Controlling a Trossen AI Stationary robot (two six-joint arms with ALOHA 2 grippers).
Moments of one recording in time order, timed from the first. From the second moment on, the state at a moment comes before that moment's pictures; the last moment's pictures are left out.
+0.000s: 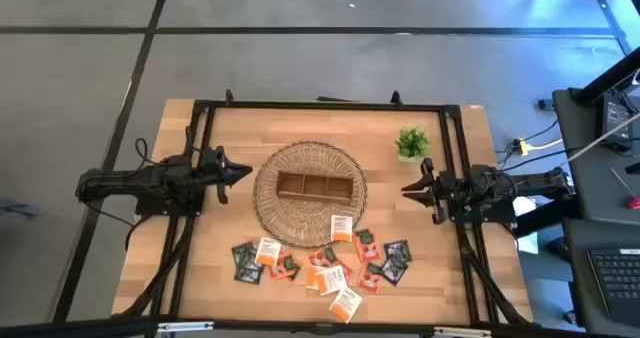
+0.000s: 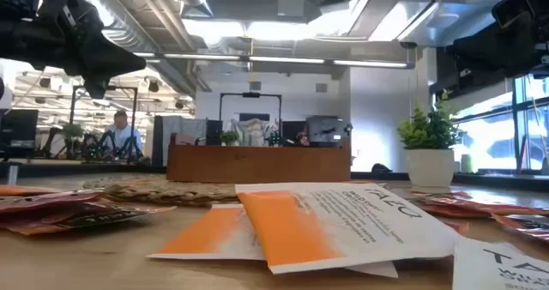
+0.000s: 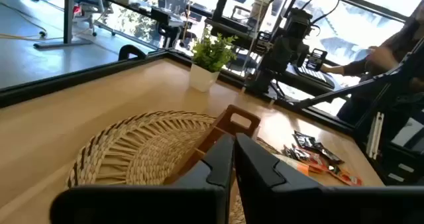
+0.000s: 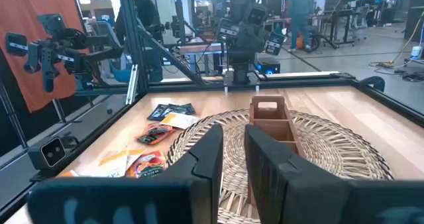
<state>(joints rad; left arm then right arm) 0.05 0.01 0.06 -0.12 -0.21 -0.37 0.11 0.00 0.01 0.02 0.02 0.07</state>
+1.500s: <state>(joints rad) 0.05 0.01 0.06 -0.12 -0.21 -0.37 0.11 0.00 0.01 0.03 0.10 -0.15</state>
